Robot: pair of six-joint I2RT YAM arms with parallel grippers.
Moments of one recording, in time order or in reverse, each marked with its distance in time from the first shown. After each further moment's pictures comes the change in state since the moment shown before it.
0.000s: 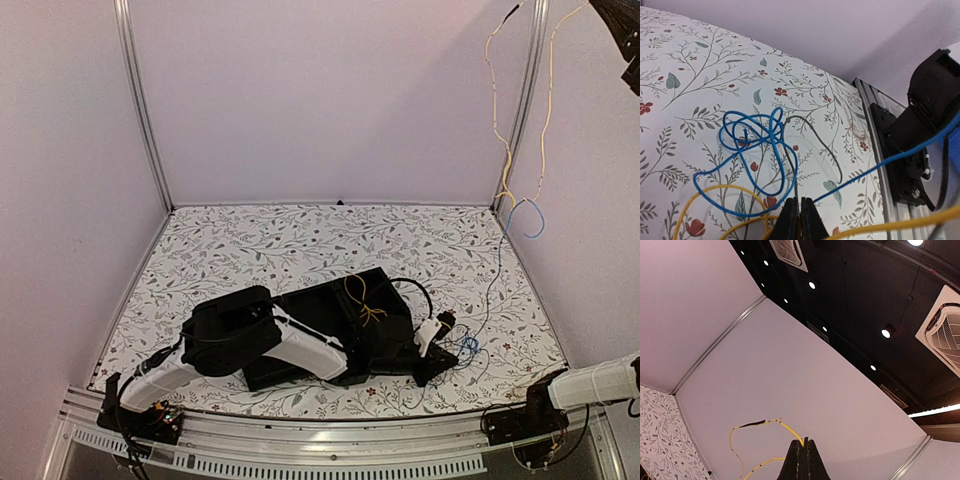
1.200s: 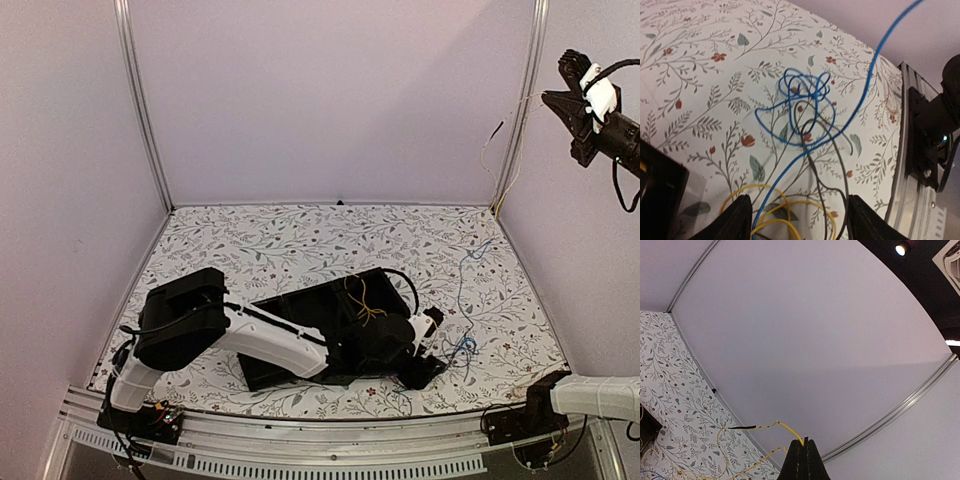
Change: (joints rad) left arm -0.059 -0.296 -0.174 -0.364 -0.319 -0.045; right arm -0.002 -0.203 -0.595 0.019 0.298 -0.092
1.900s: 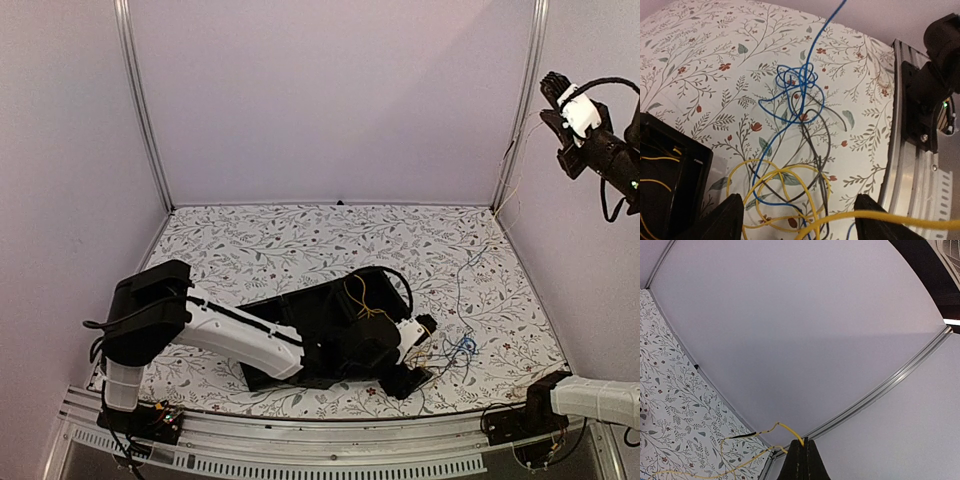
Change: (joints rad) left arm -0.023 -0.138 -0.140 -0.101 -0.037 0.153; right arm -0.036 -0.041 -0.185 0.120 0.165 -0.028
